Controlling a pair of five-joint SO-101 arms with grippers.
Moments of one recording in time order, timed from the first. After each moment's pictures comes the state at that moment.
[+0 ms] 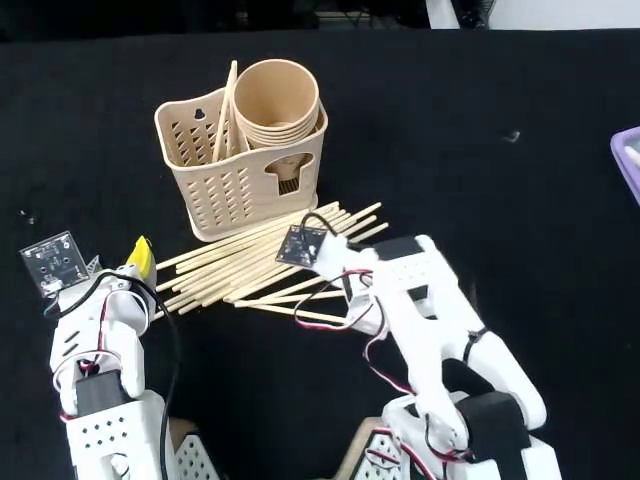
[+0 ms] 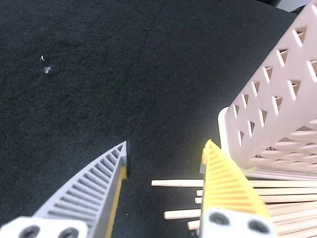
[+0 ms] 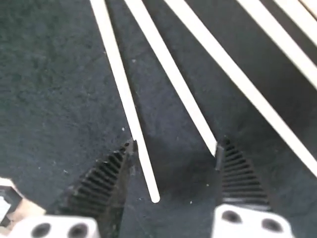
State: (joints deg) left arm -22.2 -97.8 96.3 36.4 6.9; right arm -15.4 -18.2 53.8 61.2 54.0
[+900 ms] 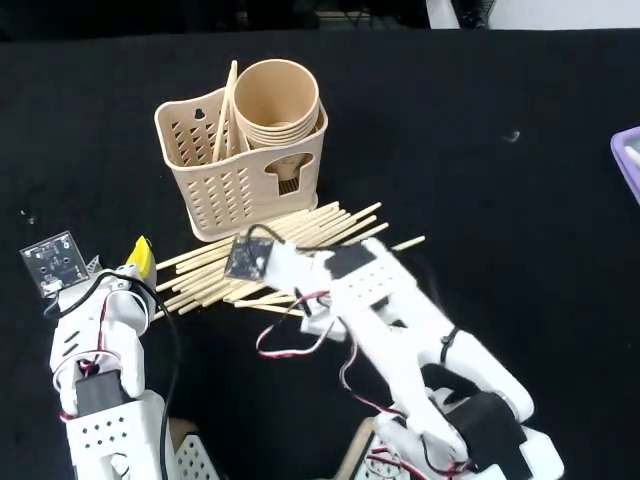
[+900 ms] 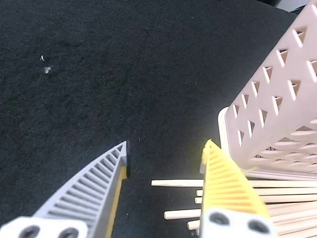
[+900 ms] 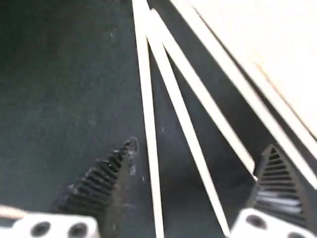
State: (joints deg) left arm -22.2 -97.8 96.3 36.4 6.9; right arm -30.7 -18.1 51.4 58.1 46.0
